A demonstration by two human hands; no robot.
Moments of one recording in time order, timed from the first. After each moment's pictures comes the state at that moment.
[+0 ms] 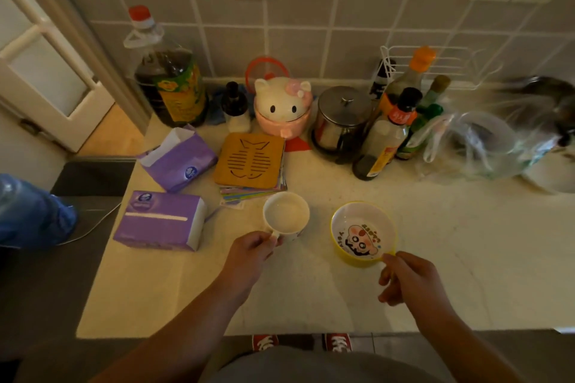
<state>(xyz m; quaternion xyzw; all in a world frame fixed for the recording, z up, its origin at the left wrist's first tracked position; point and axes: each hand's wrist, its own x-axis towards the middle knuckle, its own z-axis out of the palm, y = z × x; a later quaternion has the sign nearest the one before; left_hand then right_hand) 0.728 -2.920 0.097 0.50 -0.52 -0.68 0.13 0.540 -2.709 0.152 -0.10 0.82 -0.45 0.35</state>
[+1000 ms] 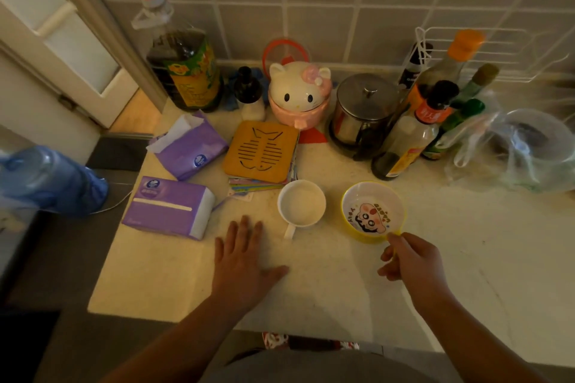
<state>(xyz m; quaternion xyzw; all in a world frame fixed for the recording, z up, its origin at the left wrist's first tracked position) 0.755 -2.909 0.065 0.47 -0.86 -0.19 -0.06 0.498 -2.748 0.121 -0.09 0.80 -0.47 0.35</state>
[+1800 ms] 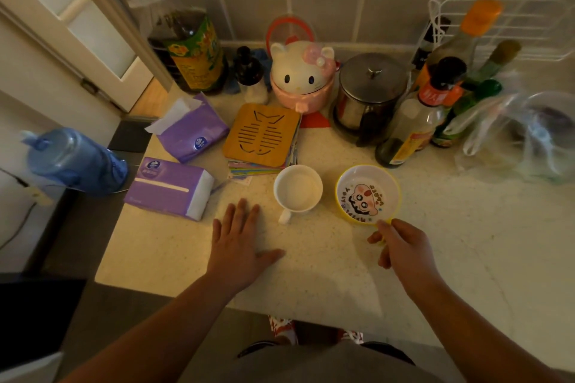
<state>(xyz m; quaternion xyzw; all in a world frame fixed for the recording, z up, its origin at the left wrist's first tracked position) 0.749 -2.906 0.068 0.48 -0.86 -0.17 -0.08 0.487 -2.749 0.103 -0.17 0.80 -0.45 0.37</state>
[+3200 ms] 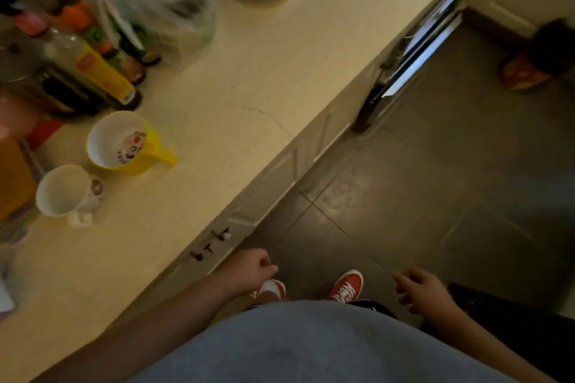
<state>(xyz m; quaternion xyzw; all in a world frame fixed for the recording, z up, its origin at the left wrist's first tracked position) 0.688 -2.664 0.030 0.10 -0.85 -0.26 -0.45 0.716 -2.306 0.022 0.30 0.79 -0.38 0.37</state>
